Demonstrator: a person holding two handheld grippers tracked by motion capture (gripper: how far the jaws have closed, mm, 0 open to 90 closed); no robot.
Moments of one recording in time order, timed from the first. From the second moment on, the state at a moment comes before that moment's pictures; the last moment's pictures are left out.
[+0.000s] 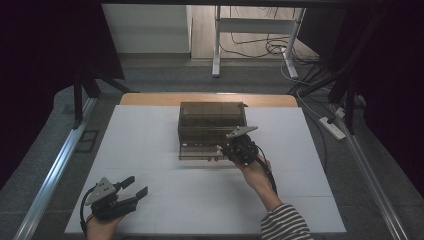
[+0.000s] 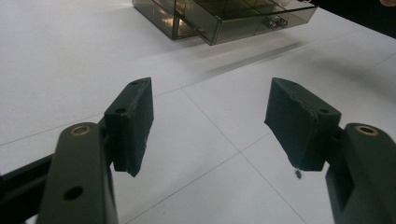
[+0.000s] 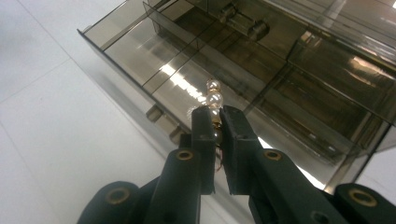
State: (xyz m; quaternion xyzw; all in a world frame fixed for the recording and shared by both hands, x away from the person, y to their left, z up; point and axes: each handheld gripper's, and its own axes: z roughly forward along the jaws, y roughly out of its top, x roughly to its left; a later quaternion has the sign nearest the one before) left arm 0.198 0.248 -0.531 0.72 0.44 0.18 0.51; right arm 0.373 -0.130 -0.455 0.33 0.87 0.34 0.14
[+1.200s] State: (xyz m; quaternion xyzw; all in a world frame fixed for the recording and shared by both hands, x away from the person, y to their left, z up) left arm 0.197 0.247 -0.531 0.72 0.44 0.19 0.51; right arm 0.389 -0.099 -0.468 0.32 0.88 0.31 0.16
